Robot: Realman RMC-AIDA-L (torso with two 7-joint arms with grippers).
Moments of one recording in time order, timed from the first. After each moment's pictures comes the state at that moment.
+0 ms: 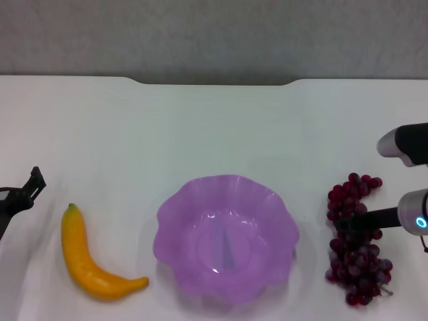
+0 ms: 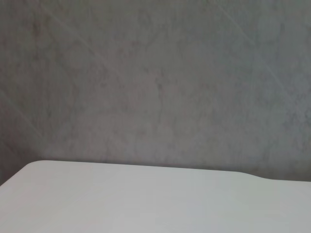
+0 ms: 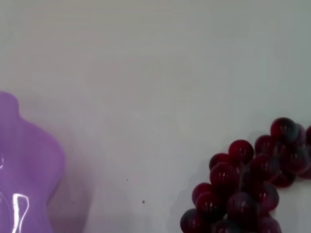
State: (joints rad) left arm -0.40 -2.04 -1.04 -0.22 2.32 0.83 -0.17; right arm 0.54 2.00 1.59 0.83 -2.40 0.77 -0.37
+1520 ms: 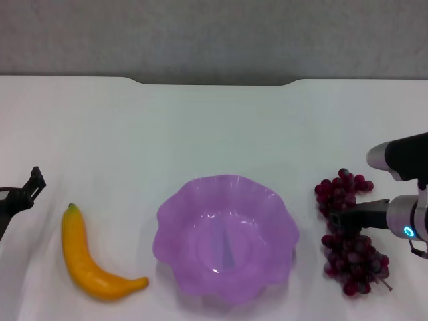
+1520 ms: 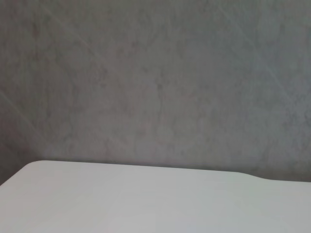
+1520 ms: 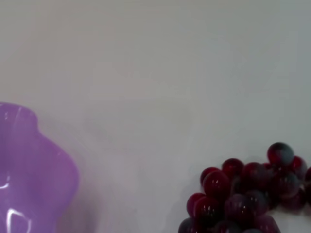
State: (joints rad) left arm -0.40 -2.04 -1.04 -0.22 2.32 0.83 -0.17; right arm 0.48 2.00 1.43 0.82 -2.28 0.52 -0.45
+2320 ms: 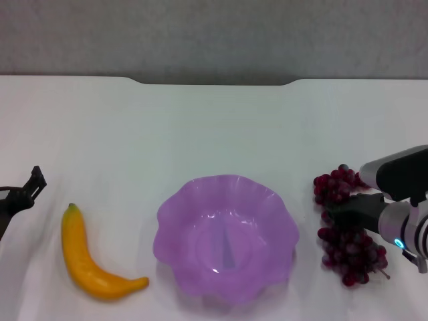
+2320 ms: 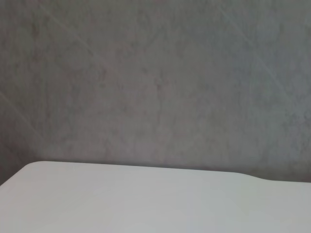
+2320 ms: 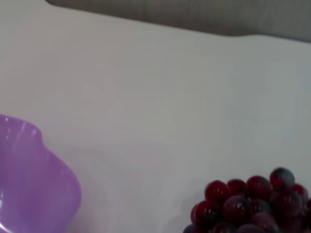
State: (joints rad) left arm -0.40 -2.04 -1.04 -0.22 2.32 0.83 -0.17; right arm 0.42 2.00 1.23 0.81 -2.24 0.21 -0.45
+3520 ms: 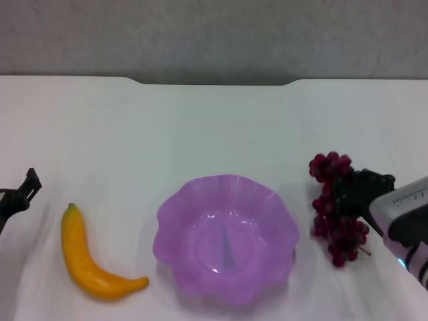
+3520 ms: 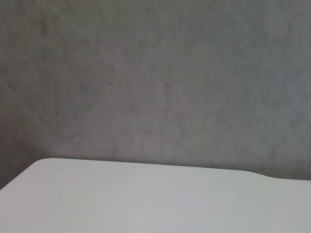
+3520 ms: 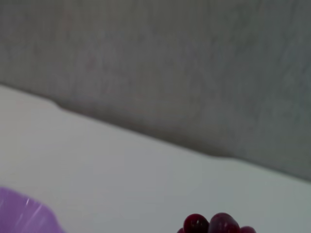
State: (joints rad) left arm -0.40 -2.04 -1.05 -0.21 2.32 0.83 -0.17; right arm 0.28 2.00 0.92 0.81 -2.25 -0.43 -0.45
